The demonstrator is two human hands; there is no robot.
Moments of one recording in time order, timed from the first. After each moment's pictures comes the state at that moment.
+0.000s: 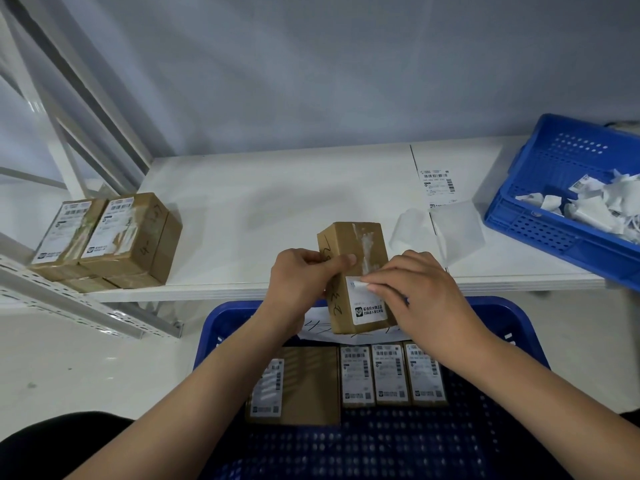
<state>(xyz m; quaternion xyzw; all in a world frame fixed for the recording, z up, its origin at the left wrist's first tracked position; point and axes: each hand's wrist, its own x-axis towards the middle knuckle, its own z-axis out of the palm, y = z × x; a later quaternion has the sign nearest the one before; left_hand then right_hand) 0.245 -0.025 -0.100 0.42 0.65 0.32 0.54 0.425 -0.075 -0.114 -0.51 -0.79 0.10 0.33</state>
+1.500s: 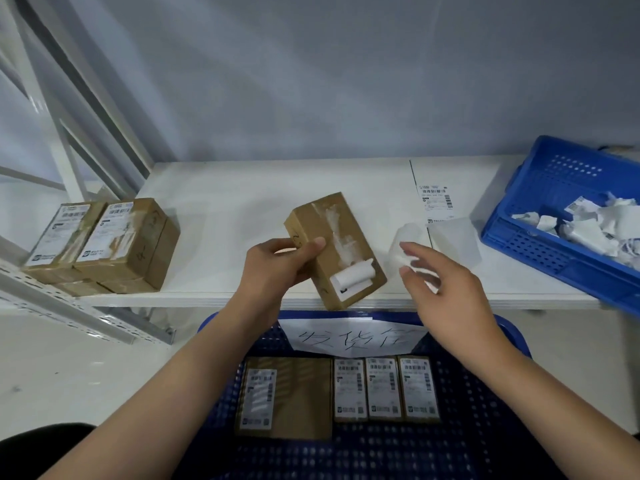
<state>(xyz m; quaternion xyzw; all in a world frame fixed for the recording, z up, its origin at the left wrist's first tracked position) 0.220 -0.010 -0.084 0.35 0.59 0.42 0.59 0.440 -0.070 -0.090 -0.66 -0.57 0.32 0.37</state>
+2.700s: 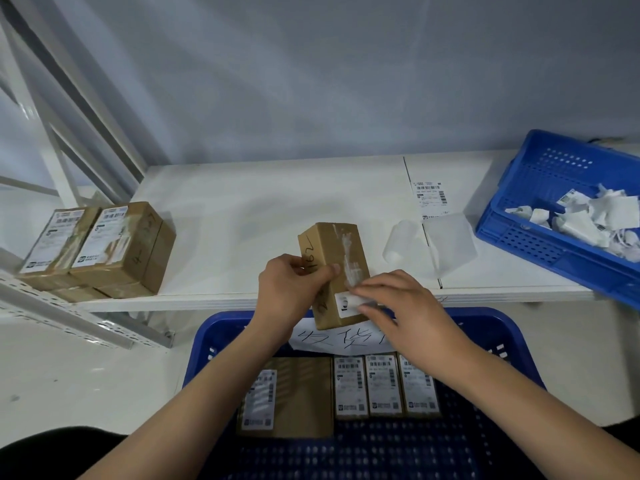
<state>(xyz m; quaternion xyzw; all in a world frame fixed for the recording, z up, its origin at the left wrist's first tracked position) 0.239 -0.021 -0.107 0.46 0.69 0.33 0.45 0.427 -0.075 -0.126 -0.51 -0.78 0.18 0.30</state>
